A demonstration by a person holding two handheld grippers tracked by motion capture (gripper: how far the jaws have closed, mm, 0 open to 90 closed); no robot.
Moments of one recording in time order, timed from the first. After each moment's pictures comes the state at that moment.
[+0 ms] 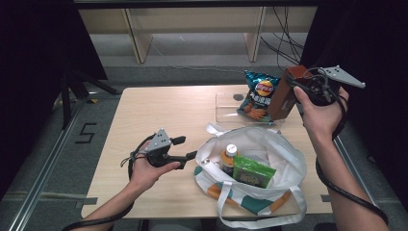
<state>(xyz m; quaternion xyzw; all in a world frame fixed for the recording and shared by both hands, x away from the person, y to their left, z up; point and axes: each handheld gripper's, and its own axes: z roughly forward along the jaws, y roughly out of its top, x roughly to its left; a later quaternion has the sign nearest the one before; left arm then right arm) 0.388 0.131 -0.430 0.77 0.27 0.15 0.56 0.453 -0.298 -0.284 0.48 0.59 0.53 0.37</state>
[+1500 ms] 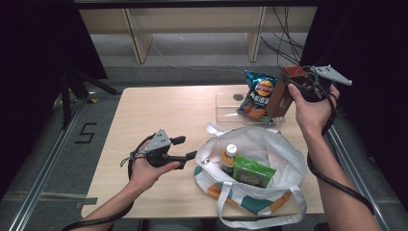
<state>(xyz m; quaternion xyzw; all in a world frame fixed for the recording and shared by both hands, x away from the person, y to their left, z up) 0.388 0.131 -0.429 0.77 0.27 0.15 0.56 0.481 -0.296 -0.303 0.50 0.58 0.51 0.38</state>
